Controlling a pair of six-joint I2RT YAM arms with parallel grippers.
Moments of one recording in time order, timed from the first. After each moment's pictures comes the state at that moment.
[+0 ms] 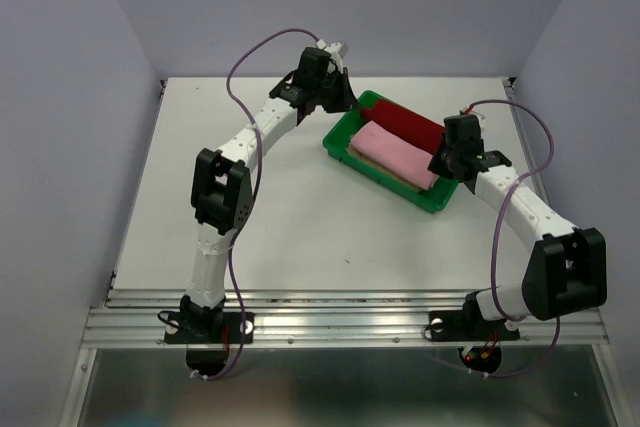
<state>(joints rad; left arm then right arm) -0.51 2.18 2.05 -0.39 0.33 -0.50 0.21 1.36 1.02 -0.44 0.24 0.55</state>
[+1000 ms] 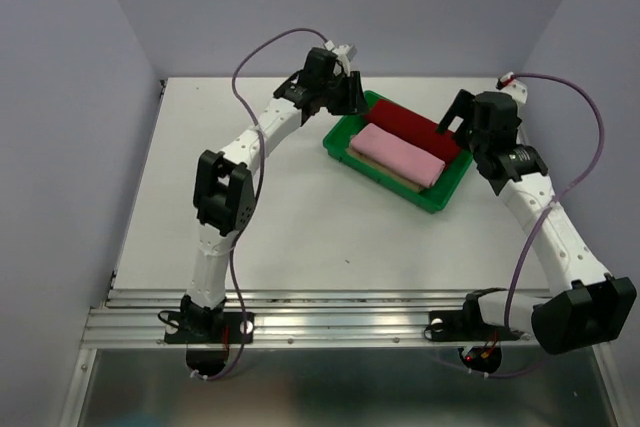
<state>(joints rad) -0.54 2.22 2.08 -0.44 0.34 -0.46 0.19 1.23 1.19 -0.46 0.34 0.52</state>
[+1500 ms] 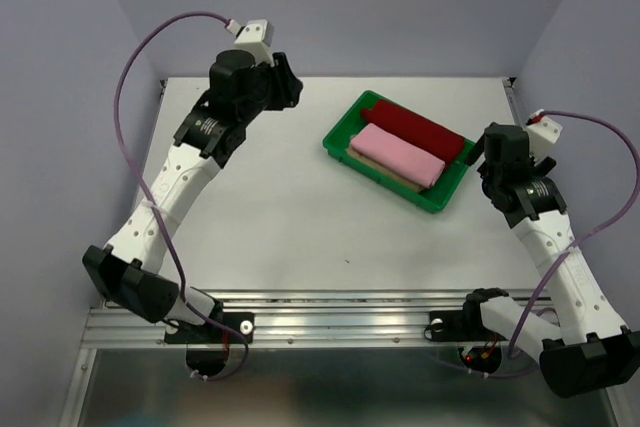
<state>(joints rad) -0.49 1.46 1.66 -0.42 -0.01 -0.36 0.19 0.99 1.08 -0.71 0.69 0.59</state>
